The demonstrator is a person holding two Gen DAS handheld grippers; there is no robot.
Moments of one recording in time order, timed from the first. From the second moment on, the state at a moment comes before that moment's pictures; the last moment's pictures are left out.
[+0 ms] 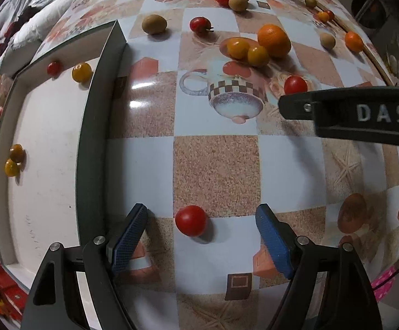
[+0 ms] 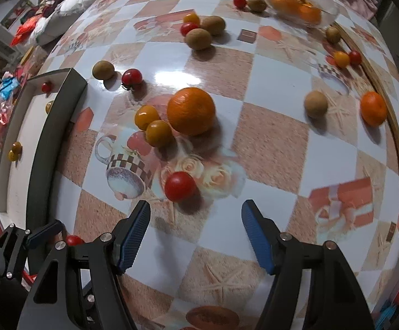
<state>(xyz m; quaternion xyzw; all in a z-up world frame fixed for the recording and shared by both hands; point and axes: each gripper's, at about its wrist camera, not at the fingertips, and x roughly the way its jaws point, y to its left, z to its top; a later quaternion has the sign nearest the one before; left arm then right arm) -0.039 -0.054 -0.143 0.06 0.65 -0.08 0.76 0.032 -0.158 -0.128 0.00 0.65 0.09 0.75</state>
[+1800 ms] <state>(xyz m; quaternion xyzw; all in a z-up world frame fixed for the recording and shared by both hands) -0.048 -0.013 -0.135 0.05 0.64 -0.09 0.76 0.019 -0.152 -0.118 0.05 0.65 0.11 0.75</state>
